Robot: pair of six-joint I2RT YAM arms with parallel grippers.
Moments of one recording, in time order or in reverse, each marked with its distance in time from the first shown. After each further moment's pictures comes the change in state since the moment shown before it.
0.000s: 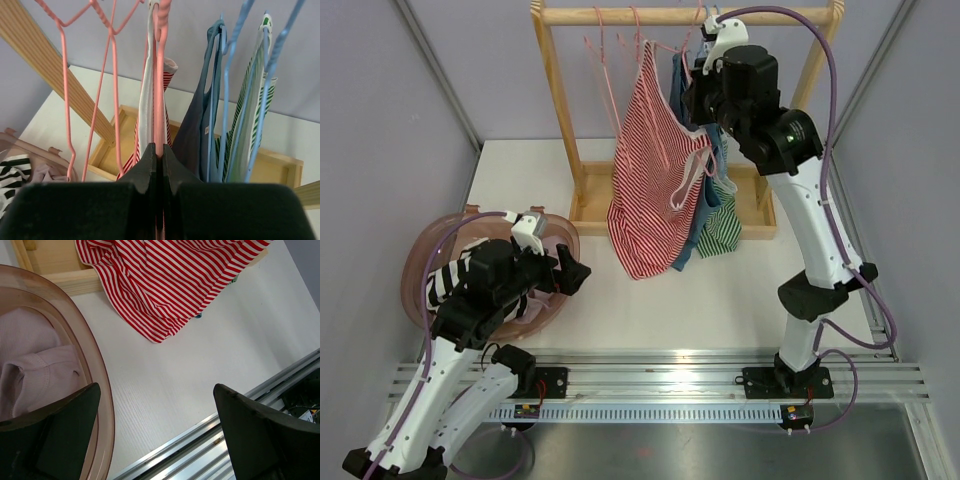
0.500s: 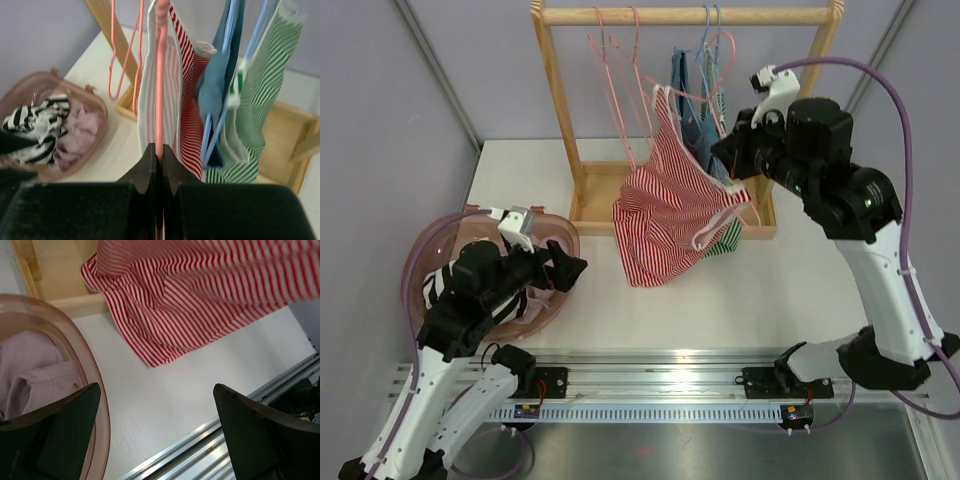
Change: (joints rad) left arm -0.003 -0.039 0.051 -0.002 -0.007 -0.008; right arm 0.000 -0.446 -0.435 -0.026 -0.151 0.039
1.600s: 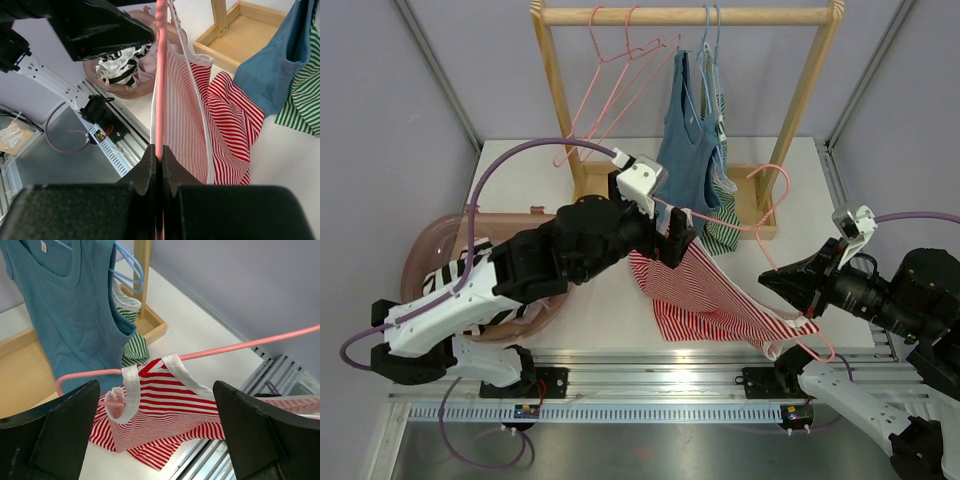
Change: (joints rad) left arm -0.835 0.710 0.803 0.069 -0.626 0.064; right arm 0.000 -0.749 -0.581 -0.159 -0.382 0.122
